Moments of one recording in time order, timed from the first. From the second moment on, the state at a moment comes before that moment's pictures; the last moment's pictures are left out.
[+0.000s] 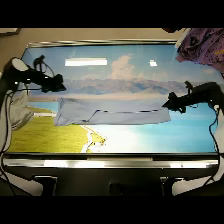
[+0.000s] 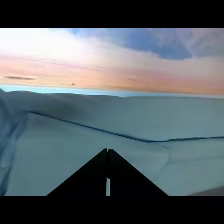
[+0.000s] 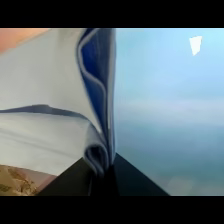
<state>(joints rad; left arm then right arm) 0.02 -1.79 1.79 1.09 -1.33 -1.63 -0.34 -1.71 1.42 2.23 -1.34 -1.69</state>
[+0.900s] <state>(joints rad) -0.72 -2.18 1.84 0.44 -0.72 -1.75 -0.34 -1.23 1.53 1.96 -1.44 -1.49</state>
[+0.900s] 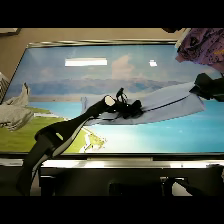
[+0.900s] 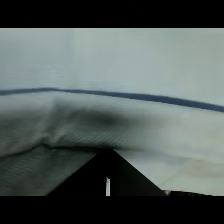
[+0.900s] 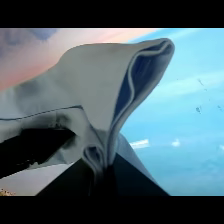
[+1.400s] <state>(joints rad) -0.65 -2.18 1.94 0.50 -0.90 -1.73 -0.33 -1.25 1.55 1.92 -1.43 -1.45</state>
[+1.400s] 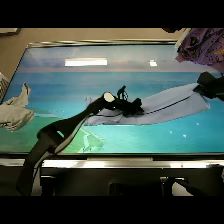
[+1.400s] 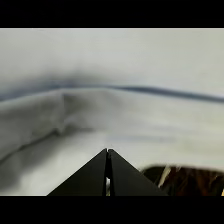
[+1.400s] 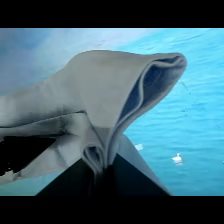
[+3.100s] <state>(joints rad) -0.01 -1.68 1.95 1.14 -1.56 -1.73 0.63 -1.67 1.55 1.98 -0.68 -0.68</state>
